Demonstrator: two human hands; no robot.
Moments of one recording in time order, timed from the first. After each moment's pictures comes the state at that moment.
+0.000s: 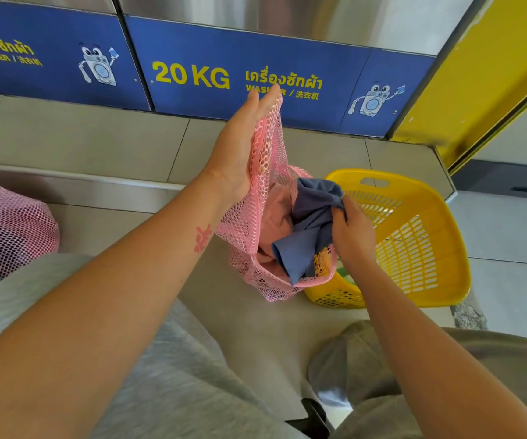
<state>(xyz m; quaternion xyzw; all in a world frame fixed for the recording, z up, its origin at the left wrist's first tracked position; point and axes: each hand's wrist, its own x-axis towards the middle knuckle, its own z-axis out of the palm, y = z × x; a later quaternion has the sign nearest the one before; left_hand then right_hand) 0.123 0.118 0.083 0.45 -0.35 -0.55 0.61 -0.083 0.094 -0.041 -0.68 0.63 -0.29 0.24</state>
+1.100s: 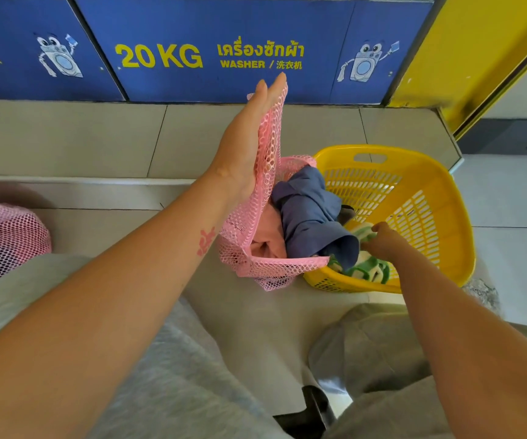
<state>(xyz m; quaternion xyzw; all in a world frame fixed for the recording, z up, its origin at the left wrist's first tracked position) 0.073 0.082 0.062 0.48 -0.37 -0.55 0.58 -0.193 0.035 -0.112 -0.58 0.74 0.12 0.31</state>
